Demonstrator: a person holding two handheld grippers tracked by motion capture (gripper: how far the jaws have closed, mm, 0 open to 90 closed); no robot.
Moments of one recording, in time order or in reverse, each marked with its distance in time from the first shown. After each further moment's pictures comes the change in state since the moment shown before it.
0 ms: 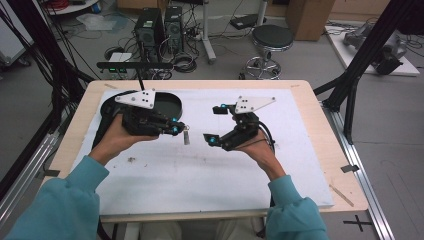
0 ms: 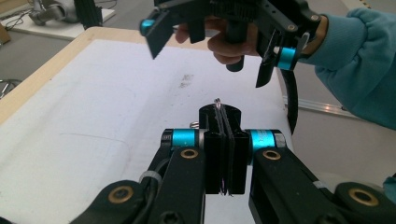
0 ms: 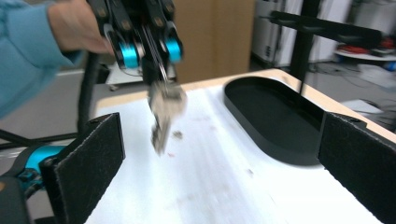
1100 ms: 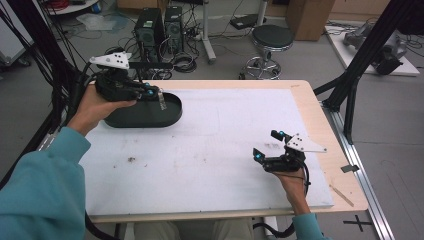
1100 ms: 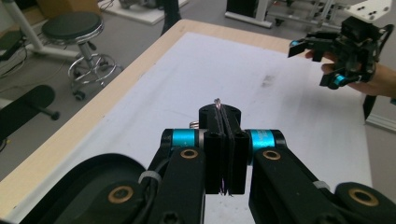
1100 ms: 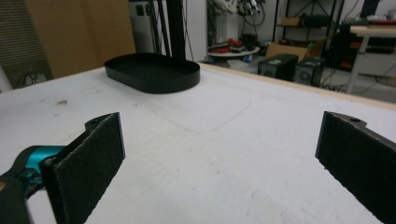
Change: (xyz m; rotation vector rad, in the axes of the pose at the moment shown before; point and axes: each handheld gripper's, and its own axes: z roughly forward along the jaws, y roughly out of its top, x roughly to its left) left arm 0.055 0.029 -0.063 0.061 0.283 -0.083; right arm 0.005 -0.129 -0.107 -0.108 -0.514 0.106
